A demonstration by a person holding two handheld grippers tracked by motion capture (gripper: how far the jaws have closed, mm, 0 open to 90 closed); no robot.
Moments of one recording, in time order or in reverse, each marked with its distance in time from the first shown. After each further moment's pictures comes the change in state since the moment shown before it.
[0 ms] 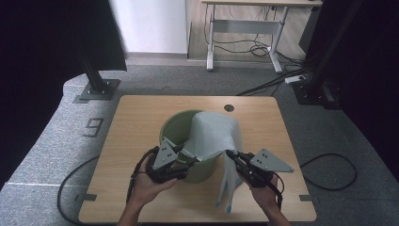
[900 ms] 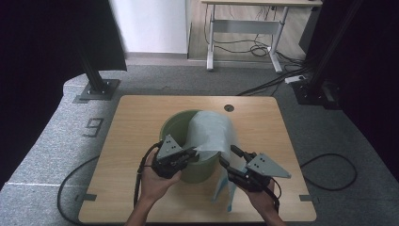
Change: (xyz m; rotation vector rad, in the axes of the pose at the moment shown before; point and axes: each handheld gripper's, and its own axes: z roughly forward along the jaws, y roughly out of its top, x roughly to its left) left arm 0.007 0.011 0.012 0.016 -0.063 -0.129; right arm 0.017 -0.003 -0.004 -0.004 -0.050 0.036
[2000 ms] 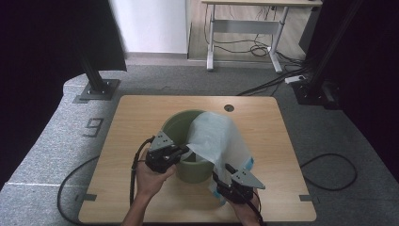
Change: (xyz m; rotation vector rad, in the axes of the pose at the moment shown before) left arm 0.021 -0.003 -0.004 -0.005 -0.002 -0.071; right arm 0.018 -0.088 0.031 0.201 -0.125 0.090
